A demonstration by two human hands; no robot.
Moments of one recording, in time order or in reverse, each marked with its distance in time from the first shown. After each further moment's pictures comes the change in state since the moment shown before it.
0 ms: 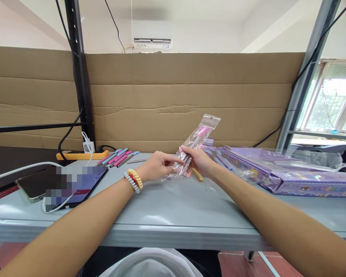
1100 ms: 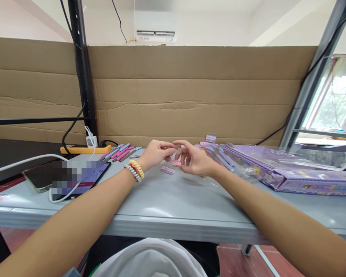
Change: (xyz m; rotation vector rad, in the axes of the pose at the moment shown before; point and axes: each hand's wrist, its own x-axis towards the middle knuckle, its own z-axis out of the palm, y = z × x) left_hand 0.007 -0.002 -0.008 -0.330 0.222 -0.179; right_hand -0.014 0.004 -0.001 -0.620 -0.251 -0.497
